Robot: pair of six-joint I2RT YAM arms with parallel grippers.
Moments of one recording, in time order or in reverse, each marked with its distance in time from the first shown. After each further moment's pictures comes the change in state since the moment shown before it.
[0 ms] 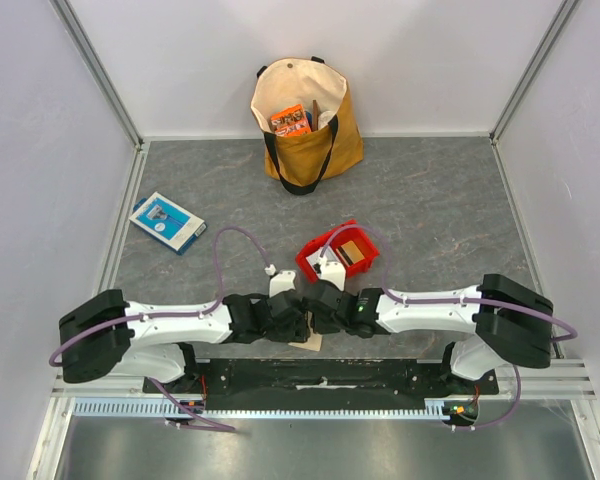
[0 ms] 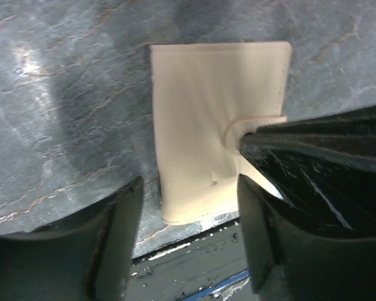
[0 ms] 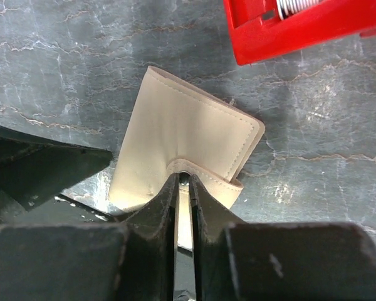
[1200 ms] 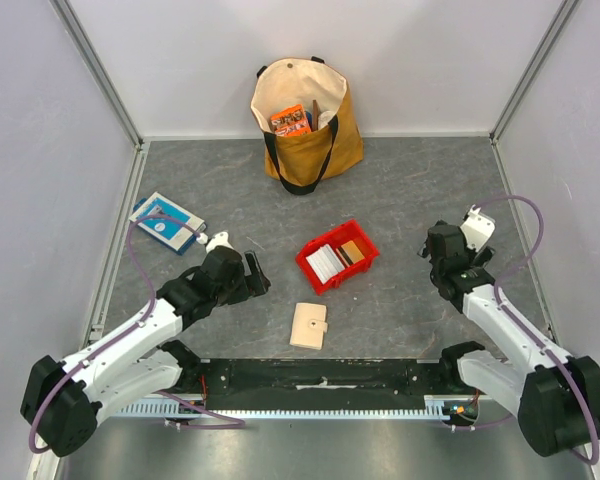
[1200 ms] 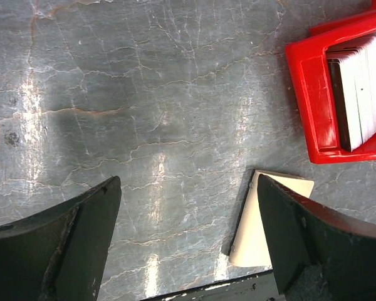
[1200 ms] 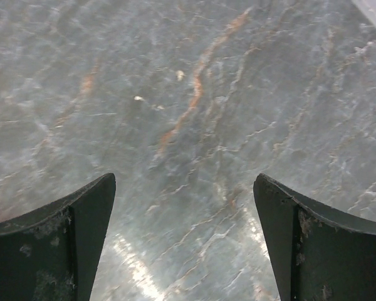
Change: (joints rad) left arm 0.549 -0.398 -0.031 -0.157 0.062 0.197; right arm -0.964 -0.544 -0.226 -0.032 0.371 -0.401
